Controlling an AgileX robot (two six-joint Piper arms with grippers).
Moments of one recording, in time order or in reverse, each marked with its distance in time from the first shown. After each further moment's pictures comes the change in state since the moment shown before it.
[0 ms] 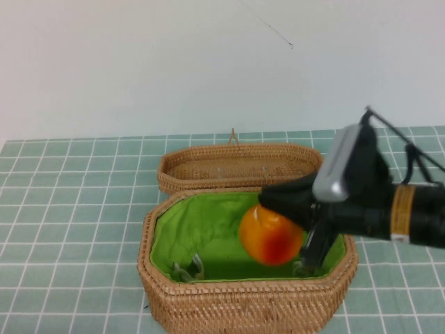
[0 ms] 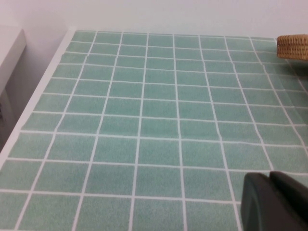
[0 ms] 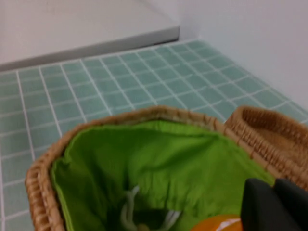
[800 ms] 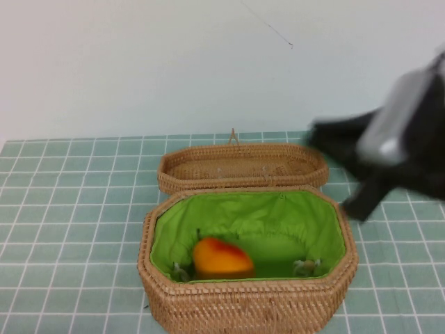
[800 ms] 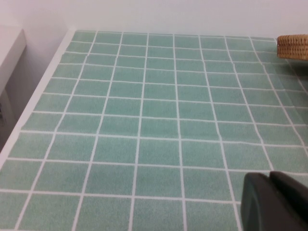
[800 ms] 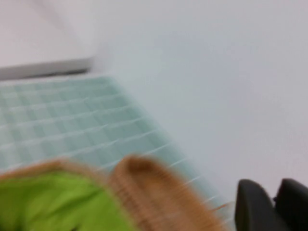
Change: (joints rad) right arm 0.019 -0.261 -0.010 0.000 0.277 -0.025; left arm 0.000 0.000 0.000 0.000 0.000 0.000
